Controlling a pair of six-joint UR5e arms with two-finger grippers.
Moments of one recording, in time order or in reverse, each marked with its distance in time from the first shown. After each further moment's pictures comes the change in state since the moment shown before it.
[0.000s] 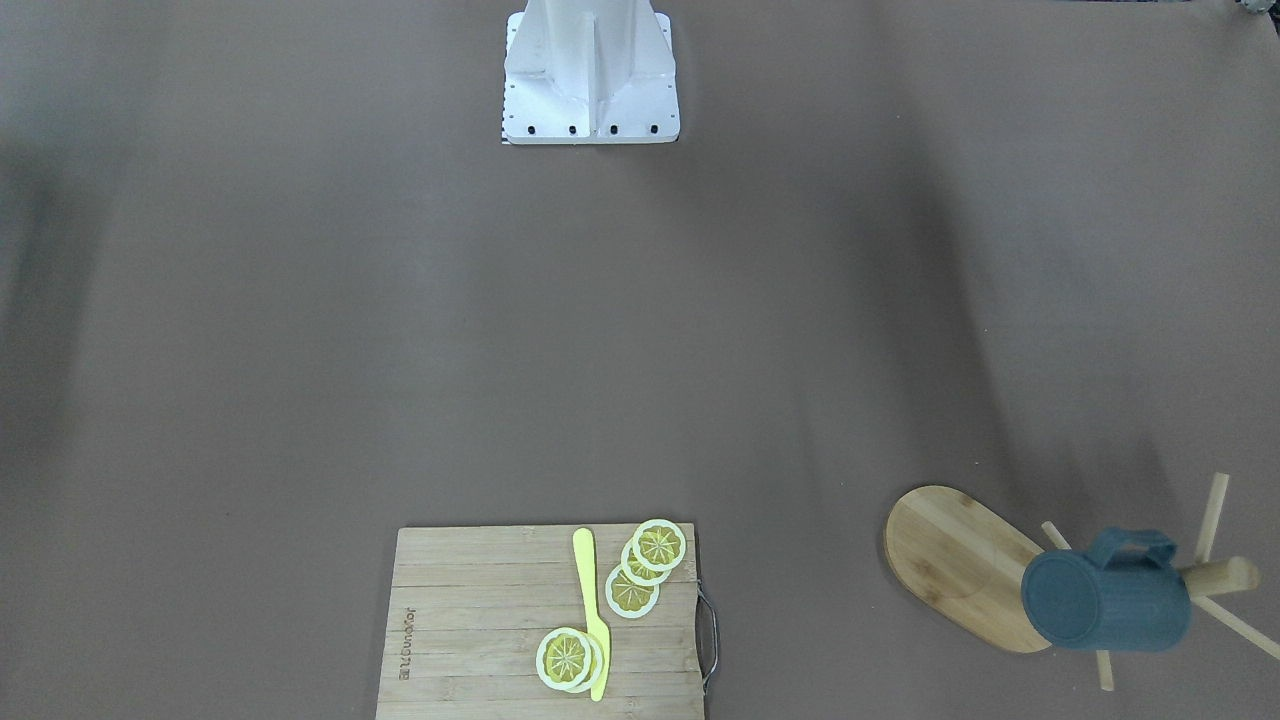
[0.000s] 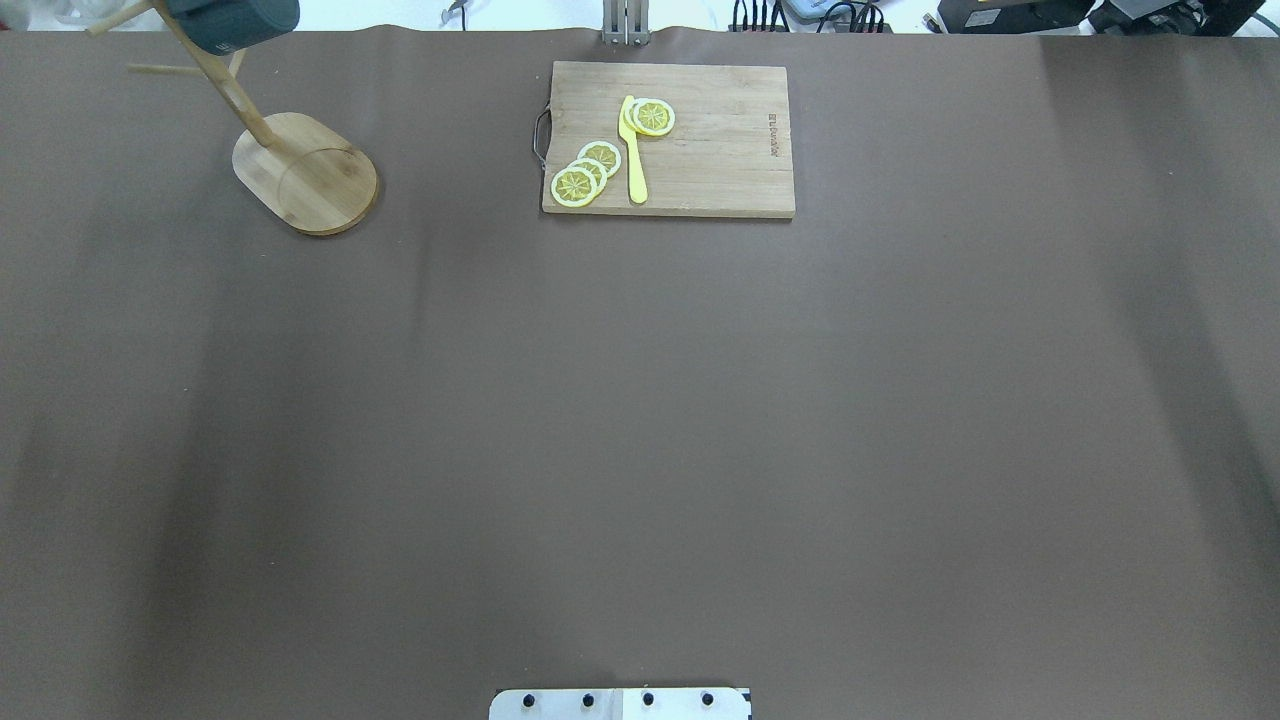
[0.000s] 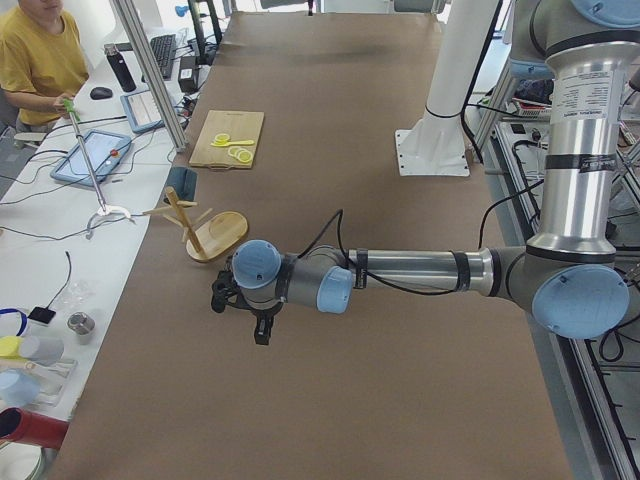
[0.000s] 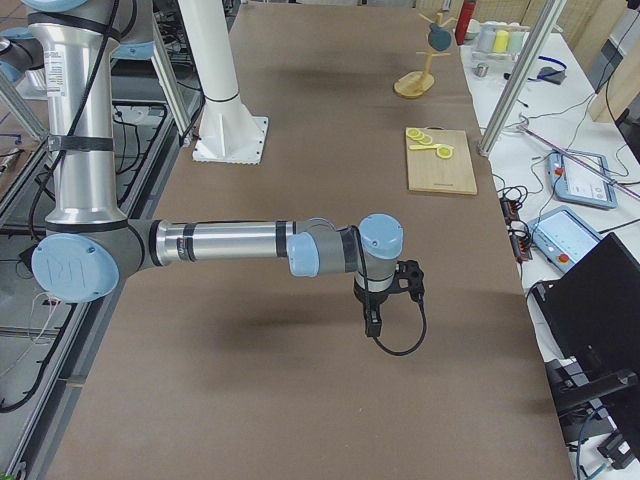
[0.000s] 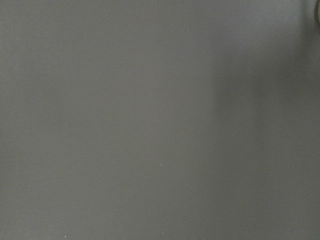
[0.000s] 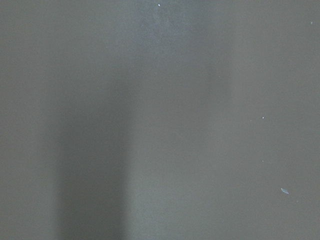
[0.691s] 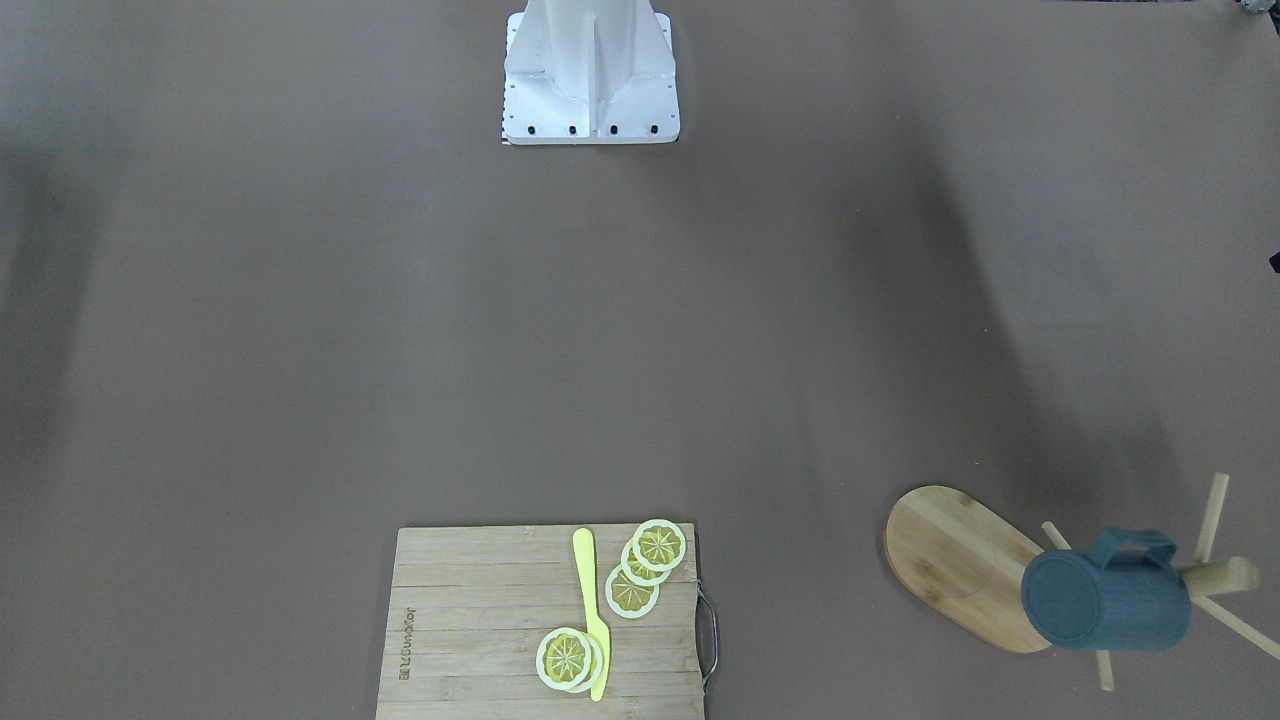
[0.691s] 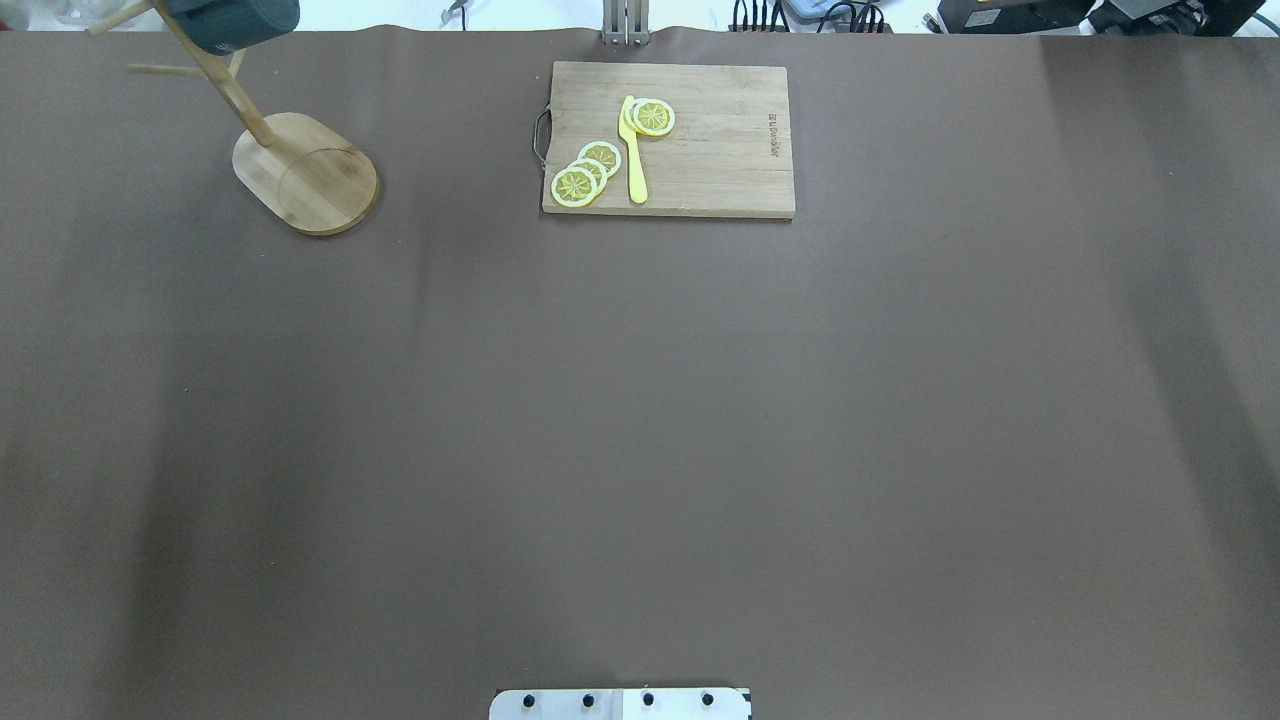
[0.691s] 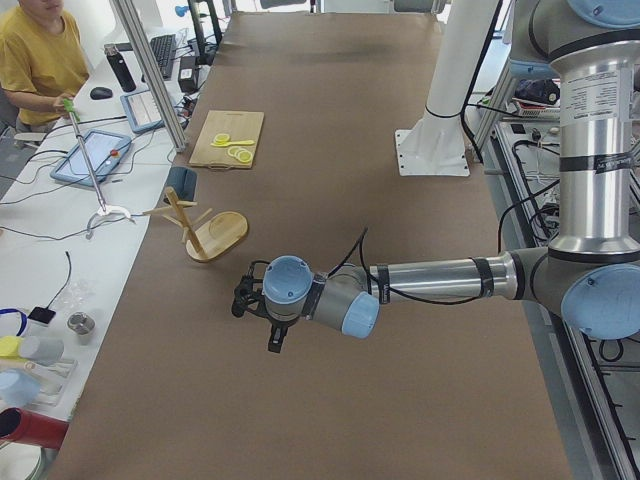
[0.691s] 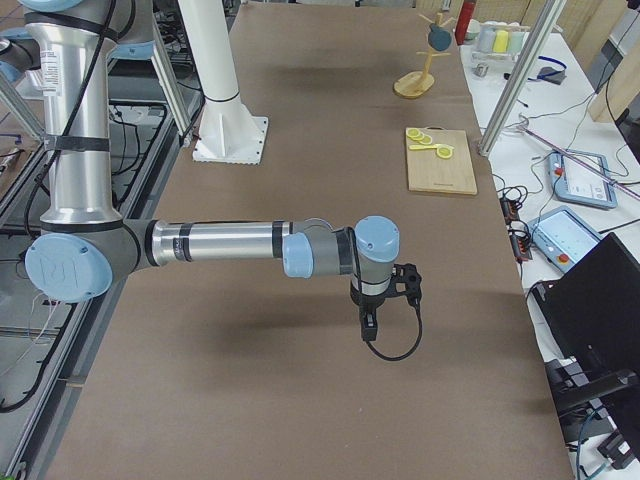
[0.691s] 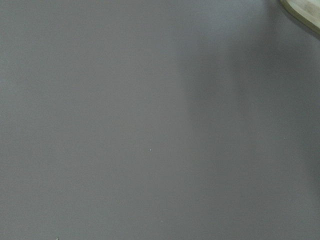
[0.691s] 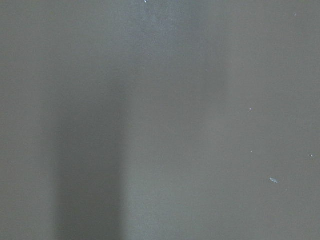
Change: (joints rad) left arm 0.021 0.063 0.010 -0.169 0.008 -0.007; right arm 0.020 -0.009 0.013 -0.023 -0.004 -0.004
